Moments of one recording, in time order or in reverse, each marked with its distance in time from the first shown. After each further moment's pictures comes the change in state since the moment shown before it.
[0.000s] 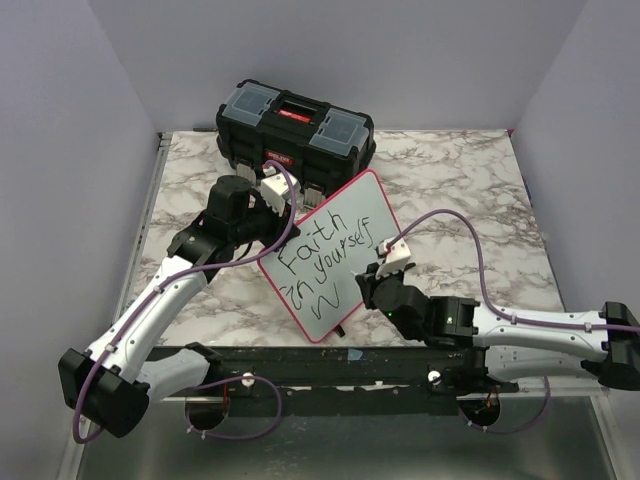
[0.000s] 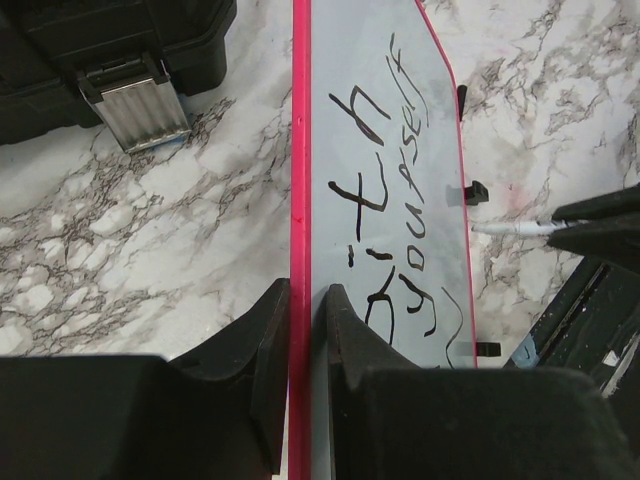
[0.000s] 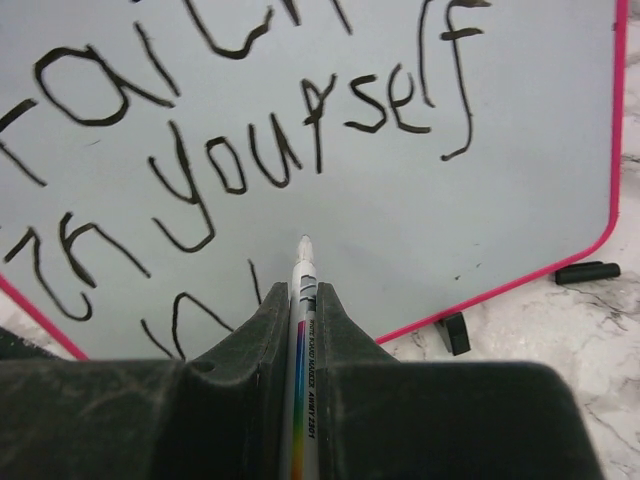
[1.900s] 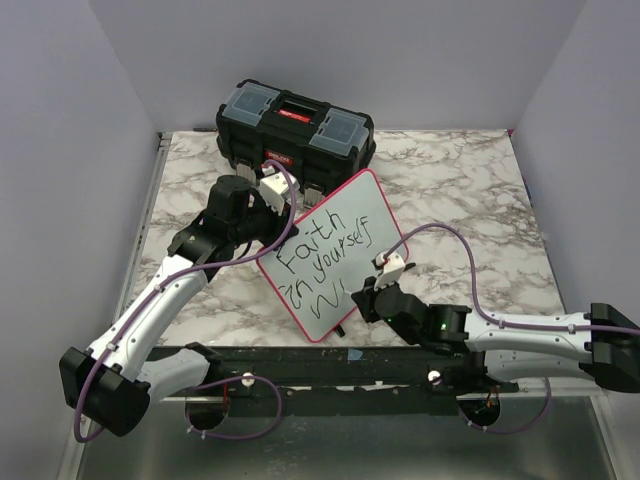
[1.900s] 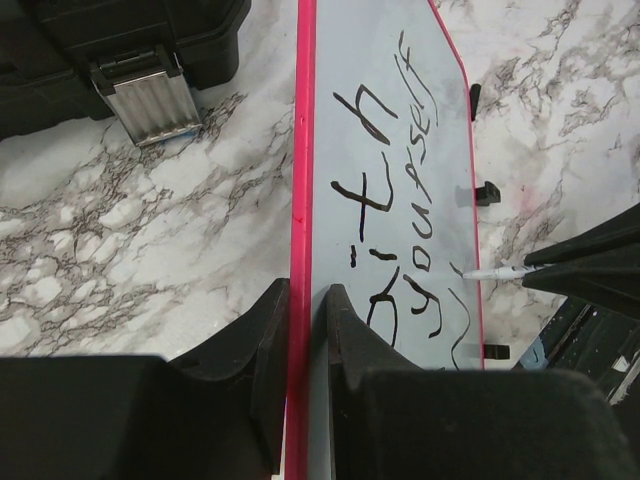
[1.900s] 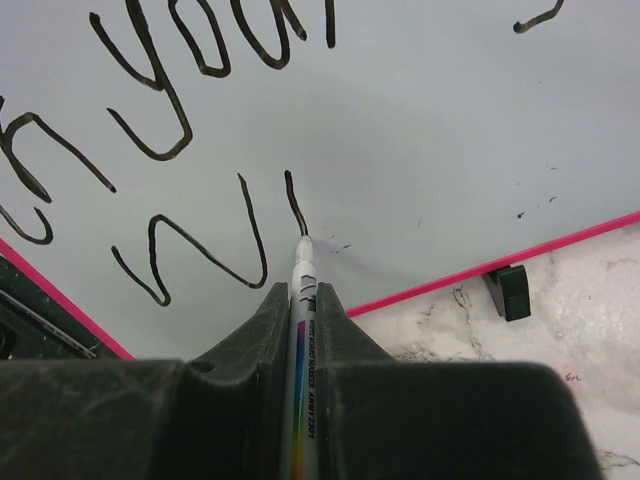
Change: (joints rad) left arm -0.001 0.006 -0.003 0.001 -0.011 0.000; right arm -0.073 0.007 -0.188 0.164 -0.204 0.063
